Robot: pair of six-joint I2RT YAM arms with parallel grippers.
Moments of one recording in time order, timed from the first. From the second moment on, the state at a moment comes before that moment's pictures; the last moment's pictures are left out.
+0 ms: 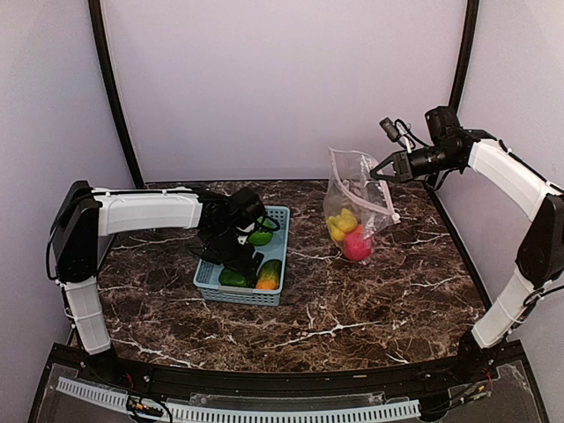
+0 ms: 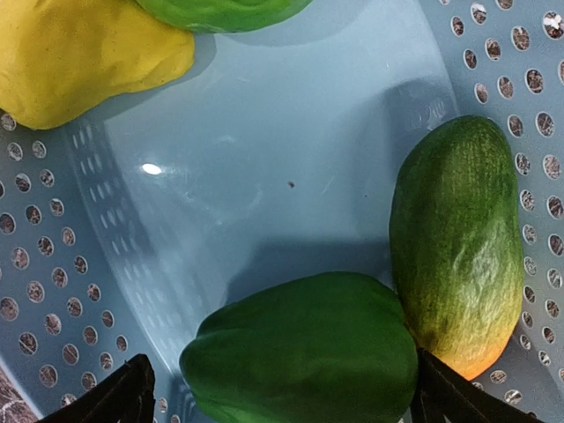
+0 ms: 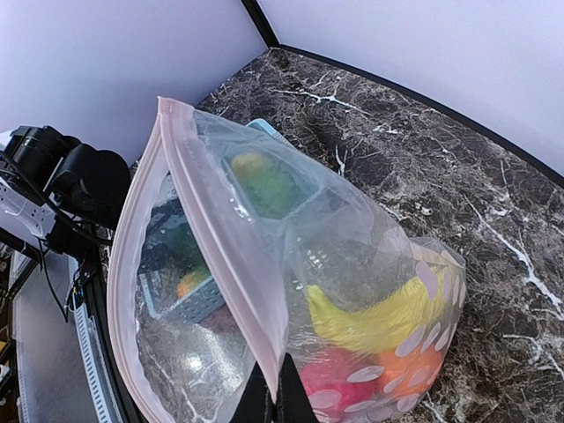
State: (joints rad) left arm -0.81 1.88 1.45 -0.92 -0.14 -0.41; right arm 0.20 1.61 1.57 -0.79 -0.86 -0.21
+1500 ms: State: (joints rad) left arm -1.05 1.82 1.89 -0.41 0.07 0.01; right arm 0.27 1.63 1.68 -0.87 -0.81 -0.25
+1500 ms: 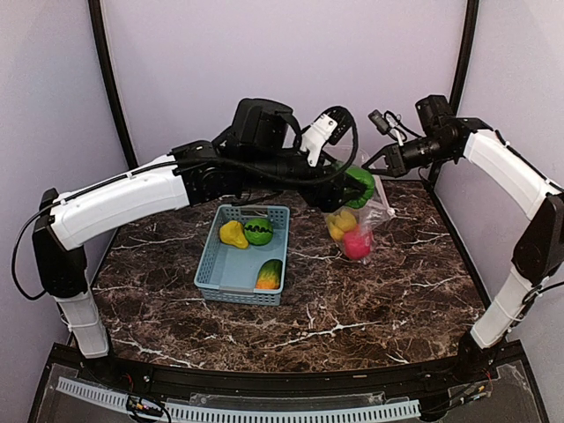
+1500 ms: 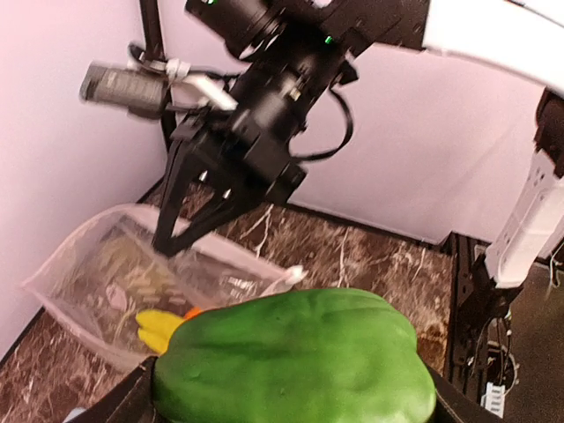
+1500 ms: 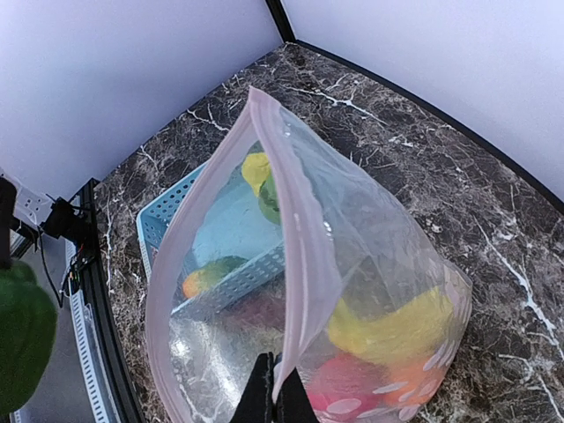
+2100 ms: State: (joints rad) left arm -1.04 2.03 1.92 -0.08 -0.19 -0.06; right arm 0.30 1.62 1.75 -0.99 -0.76 -0.26
